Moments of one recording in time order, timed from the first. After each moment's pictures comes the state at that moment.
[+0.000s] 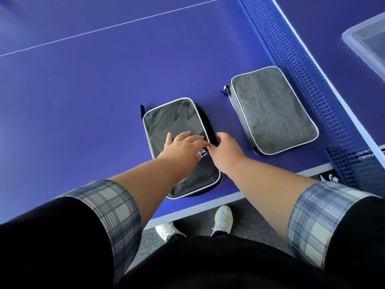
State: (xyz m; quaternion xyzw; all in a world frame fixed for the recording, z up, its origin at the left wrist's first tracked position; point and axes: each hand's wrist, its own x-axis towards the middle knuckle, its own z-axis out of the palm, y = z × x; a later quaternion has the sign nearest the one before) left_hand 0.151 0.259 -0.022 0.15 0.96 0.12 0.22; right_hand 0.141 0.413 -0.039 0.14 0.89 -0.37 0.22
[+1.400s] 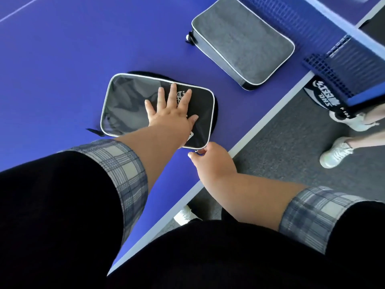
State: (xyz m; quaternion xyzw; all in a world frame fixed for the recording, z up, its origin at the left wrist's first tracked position) left_hand 0.131 0.229 -0.074 0.24 0.96 -0.01 0.15; right_hand 0.269 0.294 -0.063 0.40 0.83 -0.38 0.15
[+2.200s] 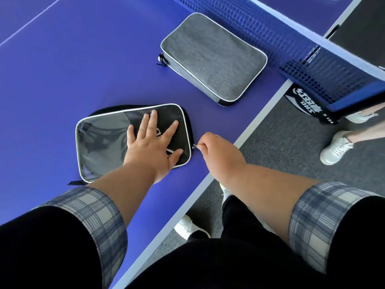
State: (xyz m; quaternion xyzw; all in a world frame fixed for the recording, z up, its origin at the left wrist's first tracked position) left_hand 0.143 0.225 -0.070 0.33 0.94 -0.05 0.09; right_hand 0.250 0.403 -0.071 0.18 0.93 -0.31 0.07
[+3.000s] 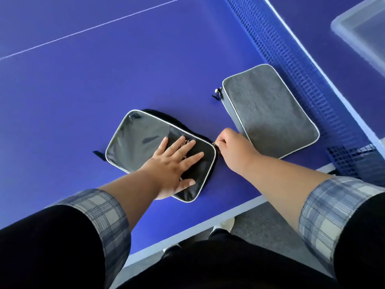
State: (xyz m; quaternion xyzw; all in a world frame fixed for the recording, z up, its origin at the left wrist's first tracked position) left_hand 0.127 0.214 -0.058 0.36 0.91 -0.05 0.18; right_hand 0.112 0.453 -0.048 0.06 0.93 -0.32 0.19
